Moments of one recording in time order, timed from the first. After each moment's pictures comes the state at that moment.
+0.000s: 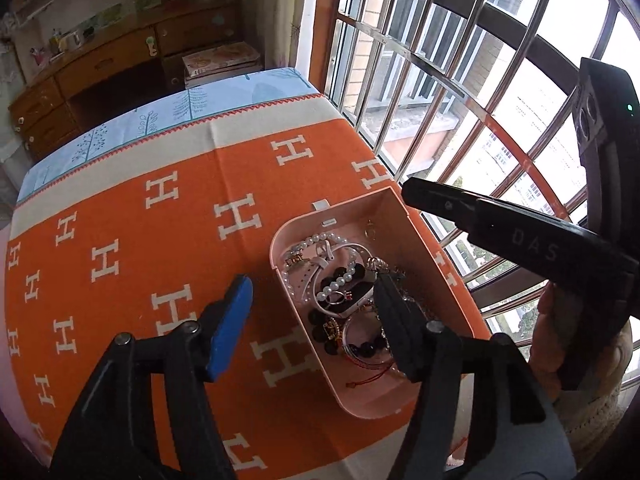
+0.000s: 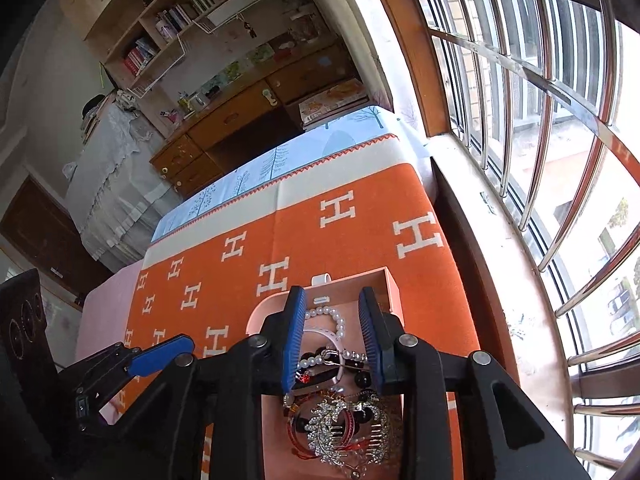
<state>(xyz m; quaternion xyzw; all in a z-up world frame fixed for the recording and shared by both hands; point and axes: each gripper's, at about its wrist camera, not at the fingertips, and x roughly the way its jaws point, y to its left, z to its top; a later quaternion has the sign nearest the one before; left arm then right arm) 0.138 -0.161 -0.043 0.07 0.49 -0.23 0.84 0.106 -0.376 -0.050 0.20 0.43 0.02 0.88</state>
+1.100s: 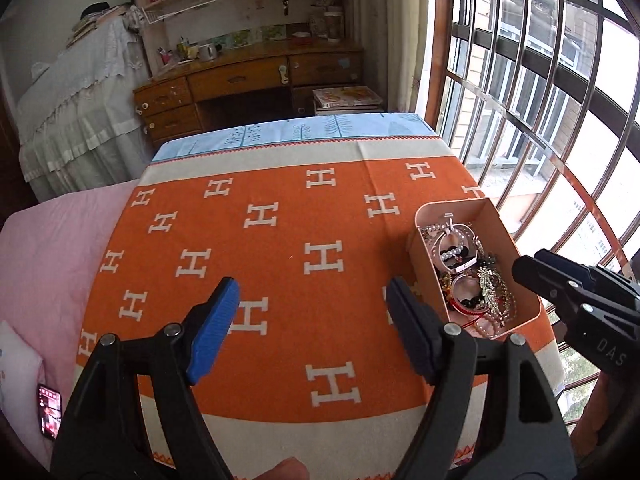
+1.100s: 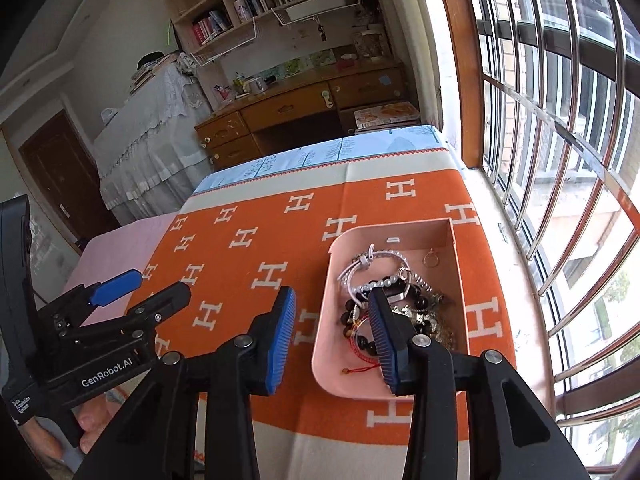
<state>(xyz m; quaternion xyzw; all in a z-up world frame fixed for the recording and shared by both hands) 0.033 -0.050 -0.007 0.05 0.41 -0.03 0.91 -0.026 -0.279 -0.021 0.11 0.40 0.08 0.91</state>
